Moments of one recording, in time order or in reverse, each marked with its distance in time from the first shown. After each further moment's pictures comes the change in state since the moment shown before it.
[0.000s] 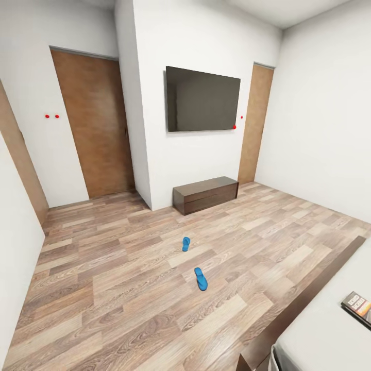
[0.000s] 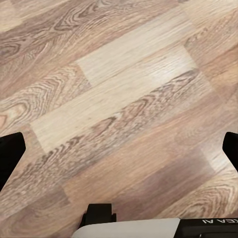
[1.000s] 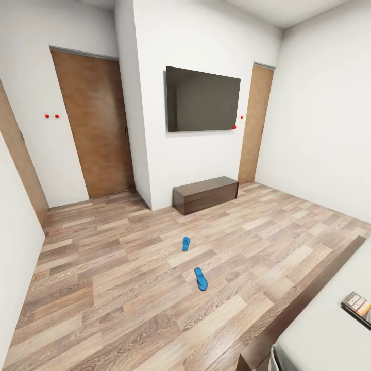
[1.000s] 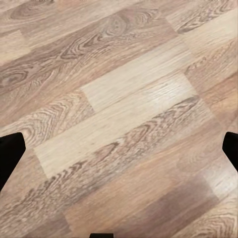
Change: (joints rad) left arm -0.003 0.003 0.004 -0.067 0.003 -0.016 0.003; right arm 0.000 -0.001 -0.007 -0.020 0.005 -0.015 0.007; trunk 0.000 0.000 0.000
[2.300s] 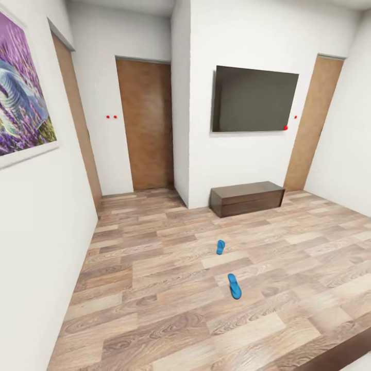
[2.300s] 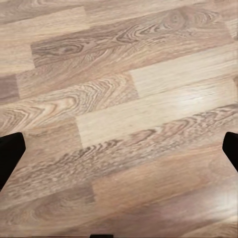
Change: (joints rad) left arm 0.000 0.000 0.000 -0.002 0.000 -0.001 0.000; right arm 0.000 0.003 0.001 0.001 0.000 0.001 0.000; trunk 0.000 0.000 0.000
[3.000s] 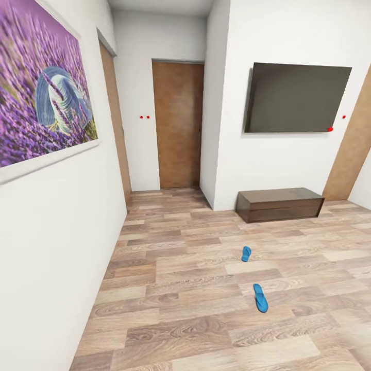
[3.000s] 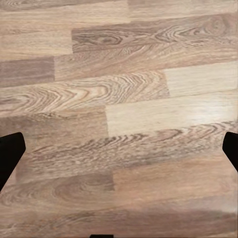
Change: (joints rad) left arm 0.000 0.000 0.000 0.000 -0.001 -0.001 0.000; right arm 0.000 0.001 0.001 0.002 0.000 0.000 -0.004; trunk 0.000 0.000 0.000
